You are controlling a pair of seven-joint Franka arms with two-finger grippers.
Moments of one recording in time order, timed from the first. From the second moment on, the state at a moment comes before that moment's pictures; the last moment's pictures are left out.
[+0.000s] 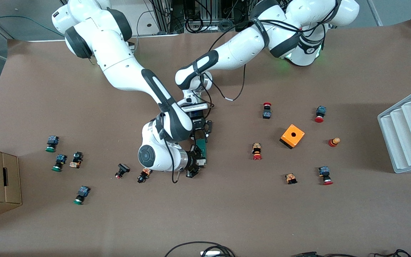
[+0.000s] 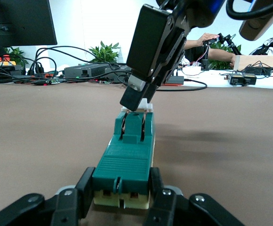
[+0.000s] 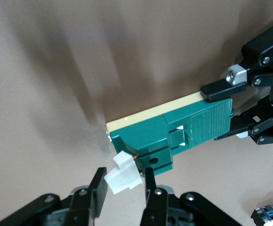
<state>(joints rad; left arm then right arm) -0.84 1.16 -0.45 -1.46 1.99 1.60 -2.49 0.63 0.93 -0.11 -1.27 0.71 2.22 1.98</state>
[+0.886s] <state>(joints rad) -0.84 1.16 -0.45 -1.46 1.99 1.60 -2.49 0.63 0.90 -0.11 -1.28 0.71 2.19 1.99</state>
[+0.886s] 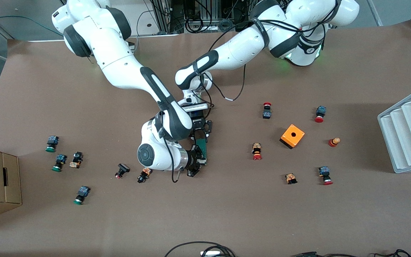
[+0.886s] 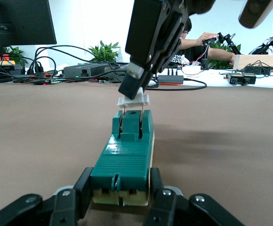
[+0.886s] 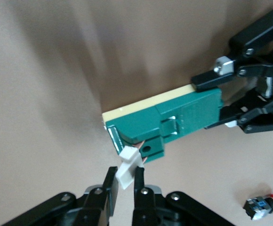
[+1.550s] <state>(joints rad) -0.84 1.16 -0.45 -1.46 1.98 1.60 -2.49 0.63 0.88 -0.11 -1.30 0.71 2.19 1.97</state>
